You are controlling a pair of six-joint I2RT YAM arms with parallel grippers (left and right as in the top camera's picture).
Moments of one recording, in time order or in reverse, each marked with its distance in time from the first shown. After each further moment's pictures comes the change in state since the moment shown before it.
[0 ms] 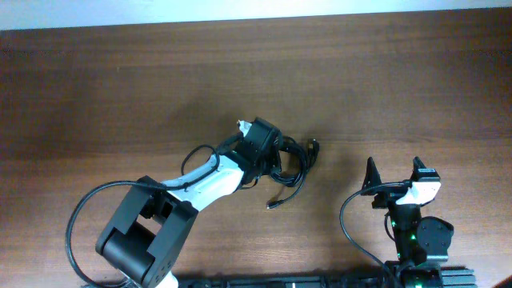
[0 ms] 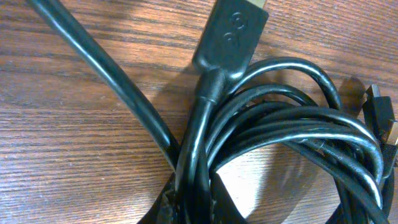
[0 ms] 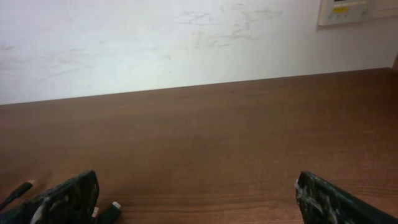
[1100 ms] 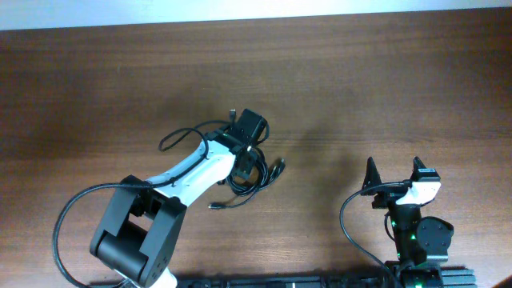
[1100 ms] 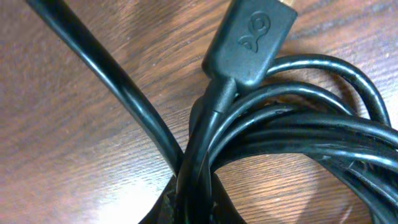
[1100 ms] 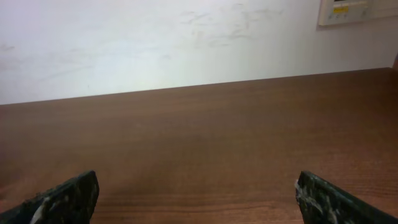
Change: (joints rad) left arm 0.081 -0.008 0.113 -0.406 -0.282 0.674; right arm 0.000 0.000 0.000 0.000 0.000 0.000
